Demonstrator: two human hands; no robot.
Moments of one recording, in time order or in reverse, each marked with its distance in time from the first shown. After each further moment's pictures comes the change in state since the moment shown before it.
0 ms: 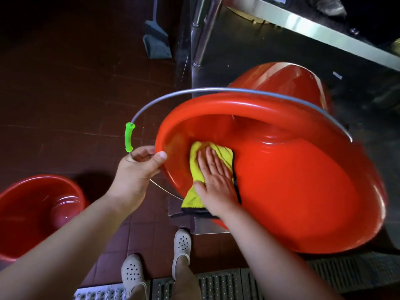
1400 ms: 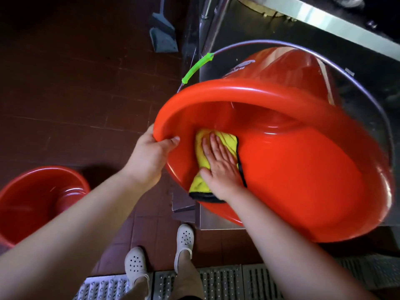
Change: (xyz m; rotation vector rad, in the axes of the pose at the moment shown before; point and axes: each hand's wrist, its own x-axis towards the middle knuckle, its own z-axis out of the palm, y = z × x) left_hand 0.022 0.009 0.020 0.095 0.010 -0.009; right_hand 0.026 0.007 -0.001 -0.008 -0.029 -0.054
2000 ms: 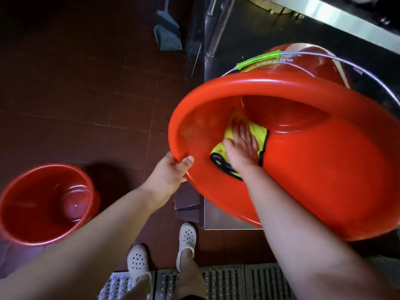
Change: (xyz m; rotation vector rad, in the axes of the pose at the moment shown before) left_hand -0.021 -0.035 0.002 0.210 -0.150 -0.271; right_hand 0.055 0.042 -0.008 0.009 0.023 0.438
